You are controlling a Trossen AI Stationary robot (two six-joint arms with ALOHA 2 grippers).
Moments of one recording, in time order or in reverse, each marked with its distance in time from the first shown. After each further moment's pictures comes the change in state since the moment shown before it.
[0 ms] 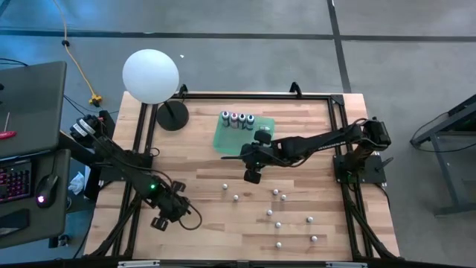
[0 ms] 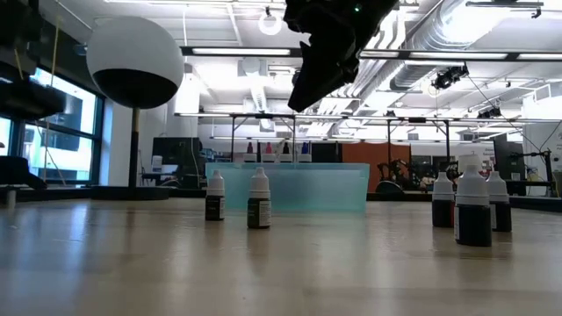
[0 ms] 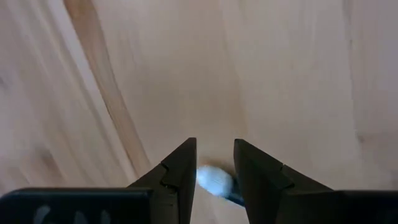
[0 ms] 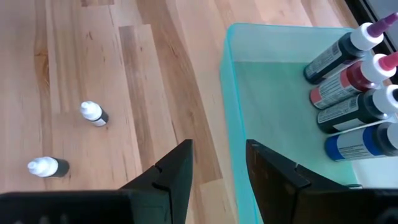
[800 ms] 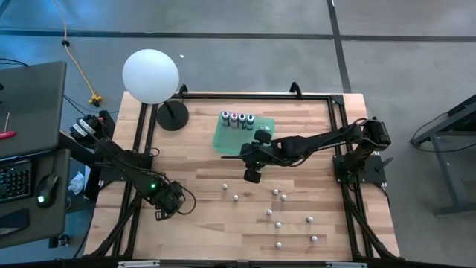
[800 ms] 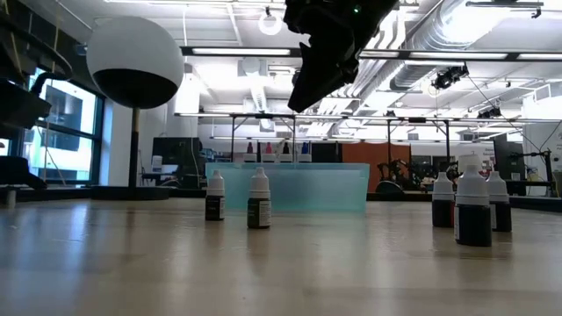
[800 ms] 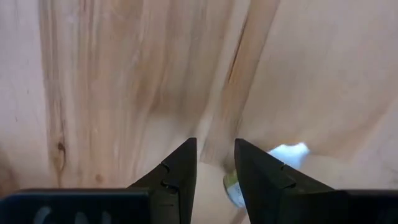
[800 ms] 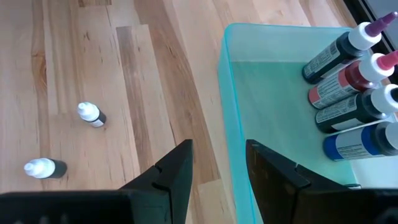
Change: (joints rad) left arm 0.000 -0.001 -0.105 -0.146 -0.015 -0.502; right arm -0.002 0.000 0.000 0.000 0.001 0.000
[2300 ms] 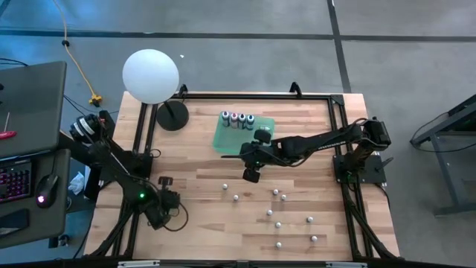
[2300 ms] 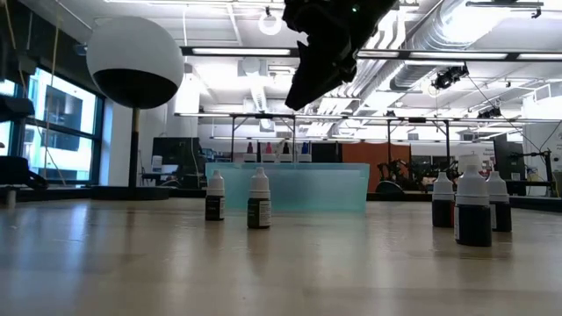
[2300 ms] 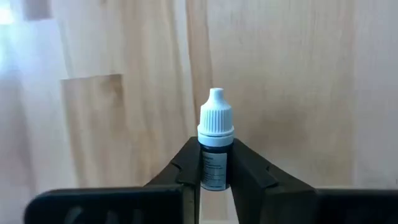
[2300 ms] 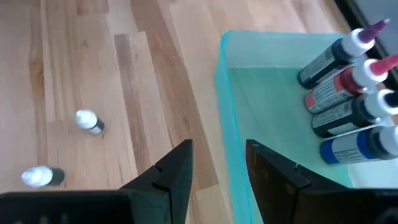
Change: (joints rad) left arm -0.183 -0.005 0.006 0.098 -0.354 0.159; right arm 0.000 0.000 0.000 0.022 0.023 -0.001
